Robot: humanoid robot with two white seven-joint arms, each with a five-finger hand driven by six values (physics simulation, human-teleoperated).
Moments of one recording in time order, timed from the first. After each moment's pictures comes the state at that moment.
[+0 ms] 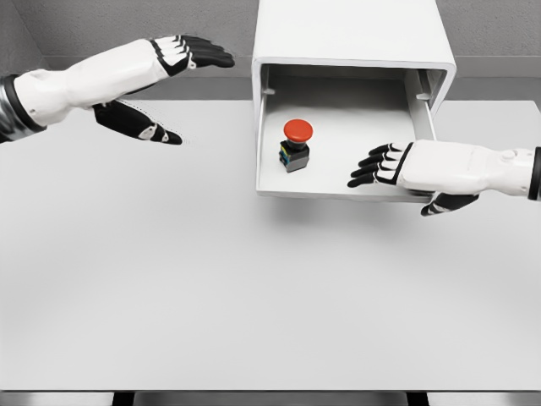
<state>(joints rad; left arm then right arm) -0.90 0.92 -0.85 -1.58 0.13 -0.61 -0.24 -0.64 -1.00 0.64 -1.70 0.16 -0.61 0.58</state>
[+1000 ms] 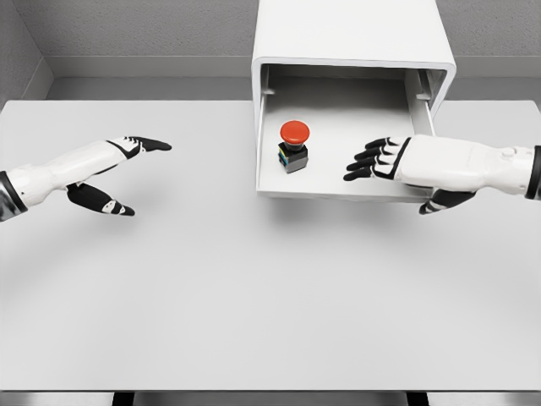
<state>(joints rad) -0.56 0.91 -0.73 -1.37 0.05 -0.61 -0.28 -0.64 -0.99 0.64 -1.70 0.16 -0.62 0.53</state>
